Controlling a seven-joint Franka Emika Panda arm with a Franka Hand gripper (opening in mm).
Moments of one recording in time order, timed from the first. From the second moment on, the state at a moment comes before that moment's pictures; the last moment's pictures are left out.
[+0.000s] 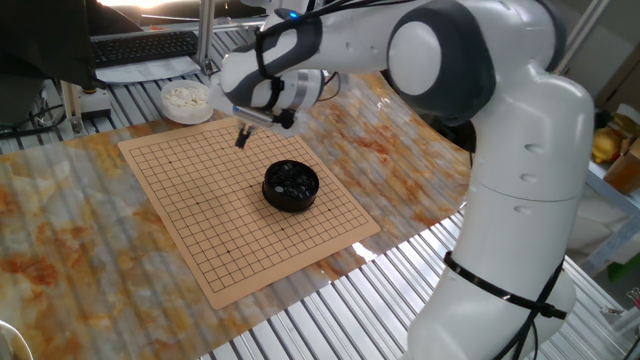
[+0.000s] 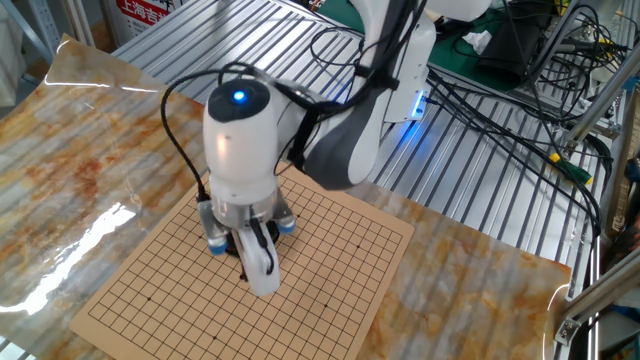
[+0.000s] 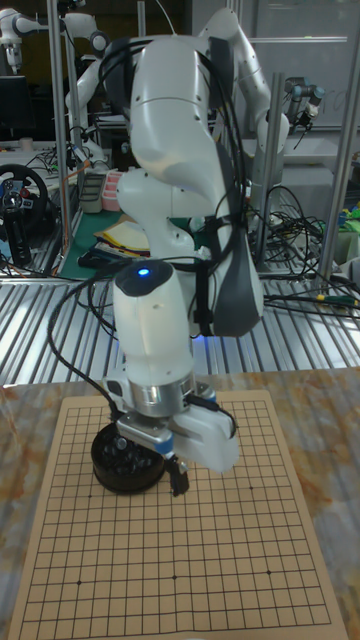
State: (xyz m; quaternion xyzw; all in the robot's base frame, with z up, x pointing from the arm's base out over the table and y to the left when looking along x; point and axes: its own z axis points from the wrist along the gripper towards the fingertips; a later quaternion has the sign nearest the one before) arm 0.621 0.011 0.142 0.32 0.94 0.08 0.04
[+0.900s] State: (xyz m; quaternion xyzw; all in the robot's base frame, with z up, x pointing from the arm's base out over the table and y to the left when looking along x) arm 0.631 0.043 0.132 0.31 0.94 0.09 0.03
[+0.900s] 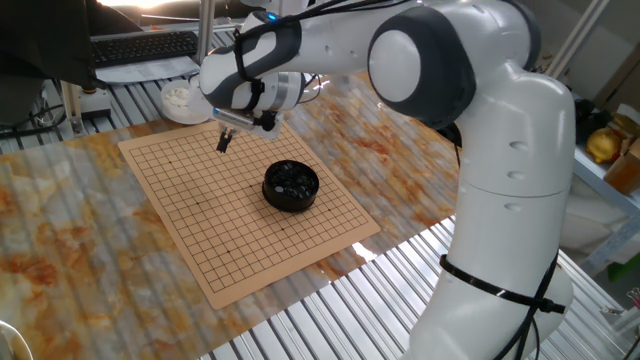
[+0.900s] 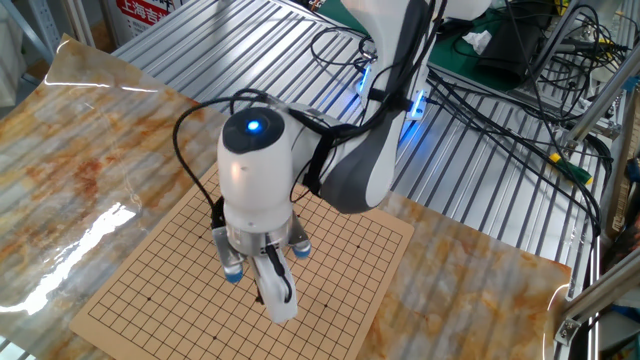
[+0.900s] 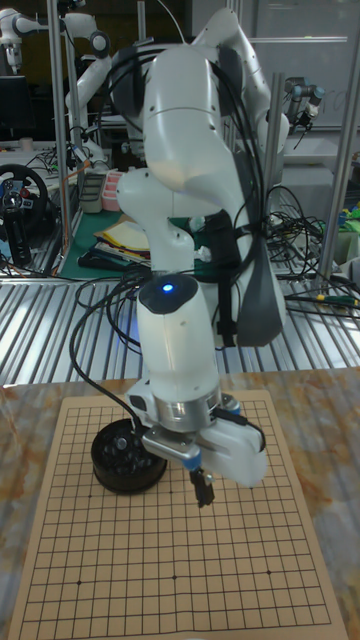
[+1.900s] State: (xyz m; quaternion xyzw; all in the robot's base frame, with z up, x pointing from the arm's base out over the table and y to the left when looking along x) arm 0.640 0.050 0.118 0.27 0.96 0.09 0.01
